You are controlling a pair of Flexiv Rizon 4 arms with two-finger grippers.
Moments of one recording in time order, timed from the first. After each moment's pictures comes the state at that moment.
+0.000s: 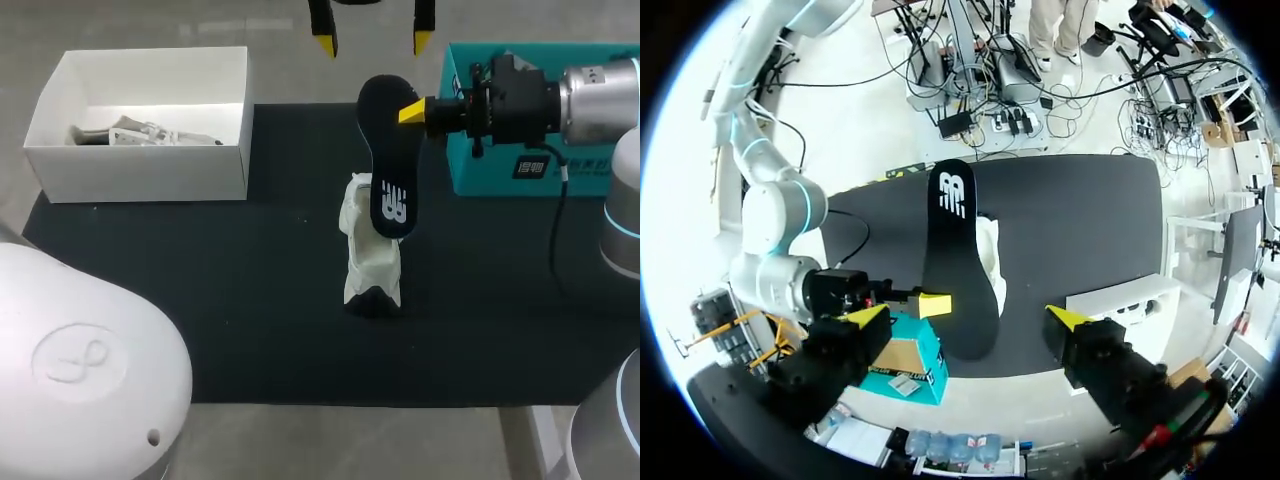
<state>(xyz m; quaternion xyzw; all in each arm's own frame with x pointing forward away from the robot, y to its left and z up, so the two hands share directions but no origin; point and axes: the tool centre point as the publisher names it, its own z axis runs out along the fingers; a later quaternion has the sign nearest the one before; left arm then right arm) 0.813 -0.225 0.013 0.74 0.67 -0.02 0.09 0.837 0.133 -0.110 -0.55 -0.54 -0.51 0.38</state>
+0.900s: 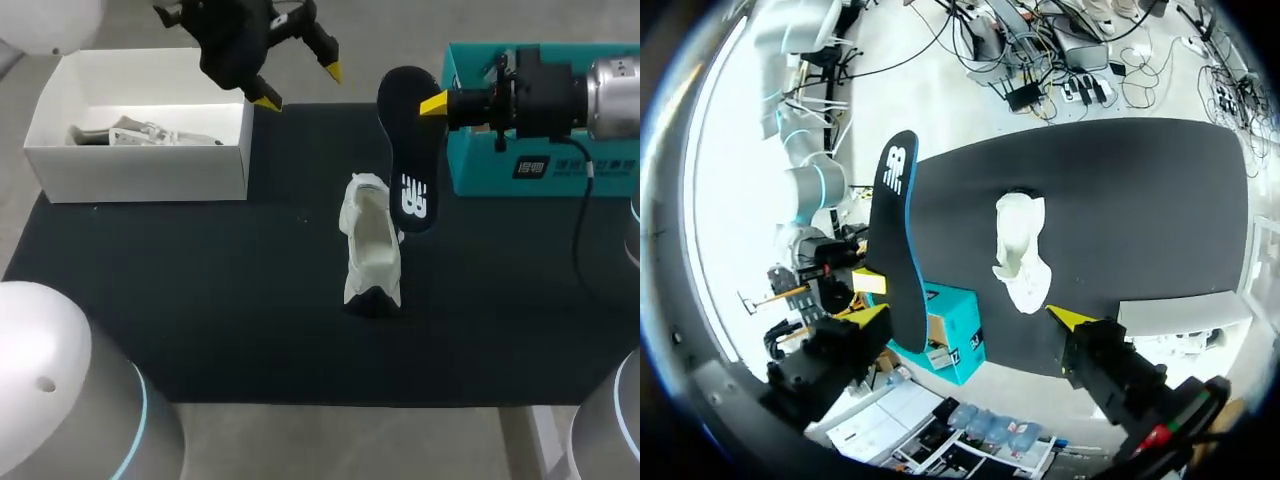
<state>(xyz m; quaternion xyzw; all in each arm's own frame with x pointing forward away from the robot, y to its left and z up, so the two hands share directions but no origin) 0.838 -0.151 -0.051 0.69 0.64 -0.16 0.29 0.831 0.110 -0.090 -0.56 -0.54 -0.52 0.37</state>
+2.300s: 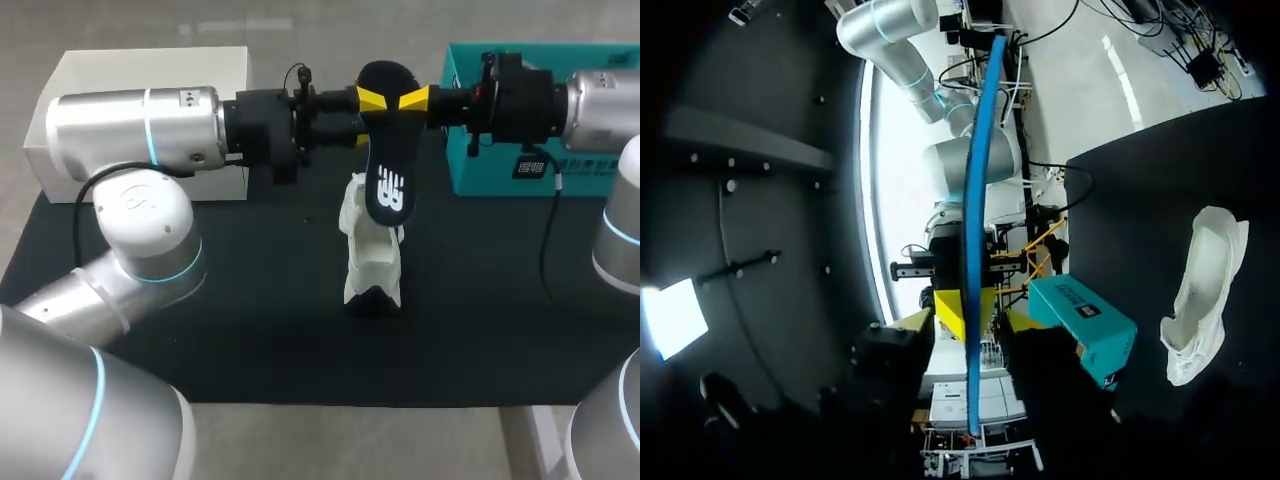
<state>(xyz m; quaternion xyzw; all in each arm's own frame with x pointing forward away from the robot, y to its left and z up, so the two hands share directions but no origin) 0.822 -0.242 -0.077 0.49 0.50 -0.45 0.55 0.819 0.140 -0.075 -0.54 -0.50 -0.54 0.42</state>
